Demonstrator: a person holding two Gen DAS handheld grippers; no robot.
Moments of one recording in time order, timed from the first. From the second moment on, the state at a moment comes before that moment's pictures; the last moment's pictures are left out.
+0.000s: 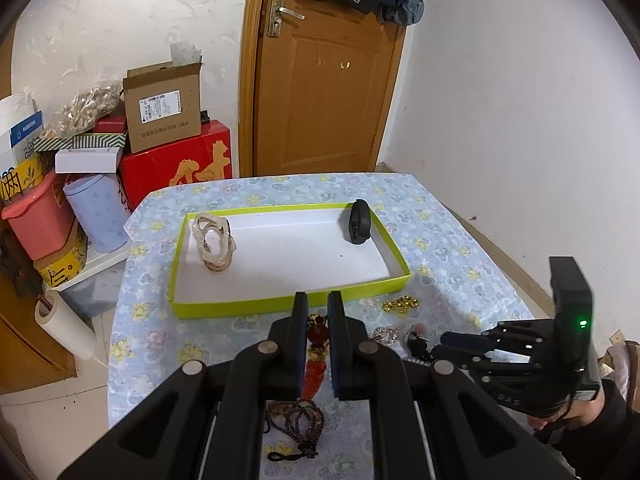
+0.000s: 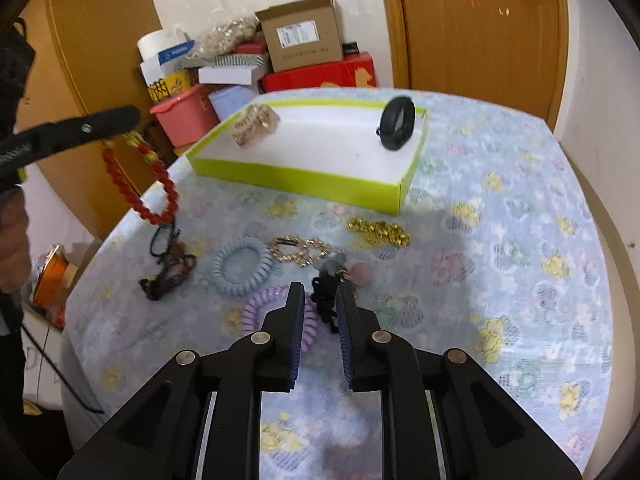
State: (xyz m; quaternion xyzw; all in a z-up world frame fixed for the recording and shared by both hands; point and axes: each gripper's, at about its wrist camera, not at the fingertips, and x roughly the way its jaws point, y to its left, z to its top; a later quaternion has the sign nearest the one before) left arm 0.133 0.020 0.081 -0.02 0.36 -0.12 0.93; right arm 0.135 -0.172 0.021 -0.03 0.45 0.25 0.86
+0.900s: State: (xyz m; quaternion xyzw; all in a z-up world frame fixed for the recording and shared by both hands) left arm 0.150 0.020 0.077 -0.02 0.36 -0.12 0.92; right arm 0.150 -0.164 0.022 -0.02 0.45 0.25 0.86
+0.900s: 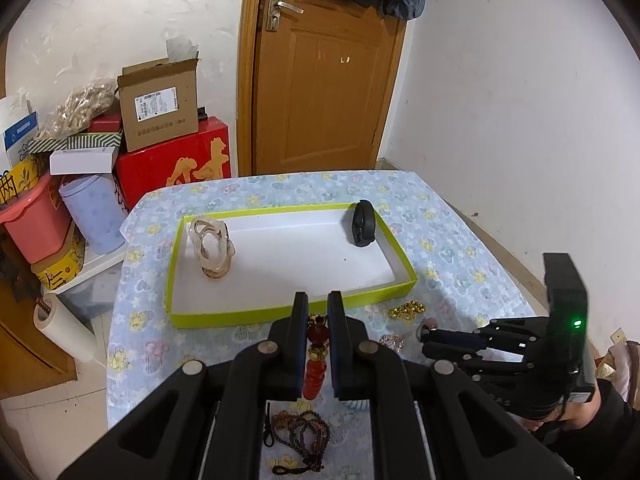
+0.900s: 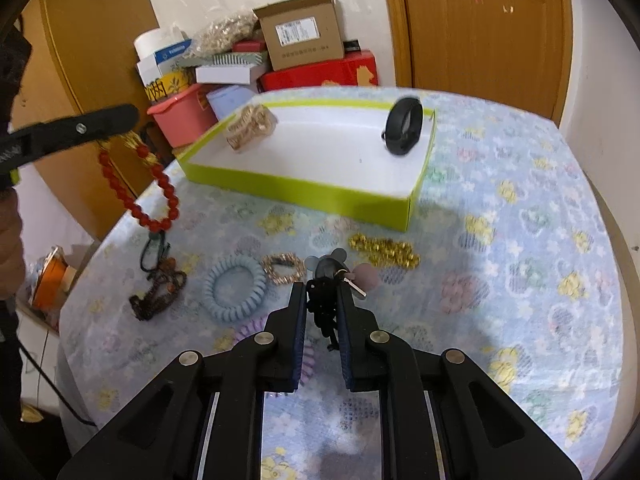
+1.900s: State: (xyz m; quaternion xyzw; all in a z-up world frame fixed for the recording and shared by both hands) left arm 0.227 0.052 0.090 -0.02 0.36 -0.10 0.93; right arm 0.232 -0.152 0.061 -0.02 0.41 0.25 0.88
